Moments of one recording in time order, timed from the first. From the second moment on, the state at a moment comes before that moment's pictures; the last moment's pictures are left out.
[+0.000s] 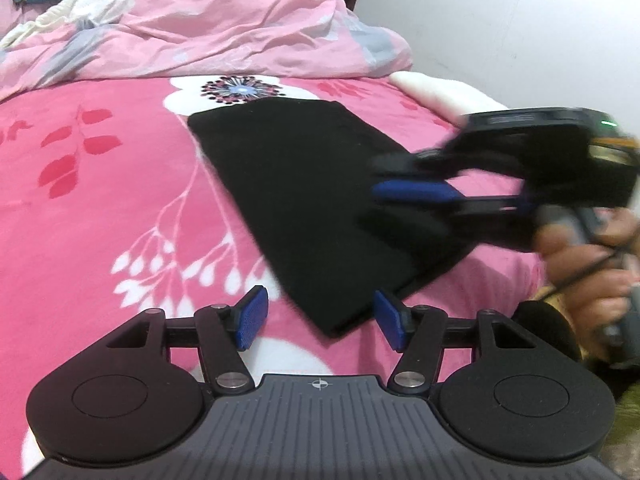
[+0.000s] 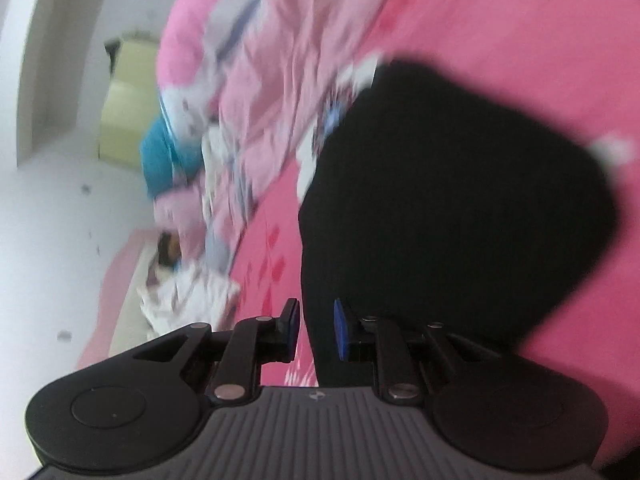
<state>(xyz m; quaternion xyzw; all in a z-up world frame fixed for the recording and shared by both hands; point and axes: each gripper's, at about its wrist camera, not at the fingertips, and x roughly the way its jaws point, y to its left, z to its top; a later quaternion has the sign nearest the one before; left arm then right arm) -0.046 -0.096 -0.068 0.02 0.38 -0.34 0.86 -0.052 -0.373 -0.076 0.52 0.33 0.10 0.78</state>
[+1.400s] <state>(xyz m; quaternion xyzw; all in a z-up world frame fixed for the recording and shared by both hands) -0.041 -0.087 -0.046 0.02 0.38 -0.26 0.89 -0.147 -0.354 -0.064 0.45 0.34 0.11 0.82</state>
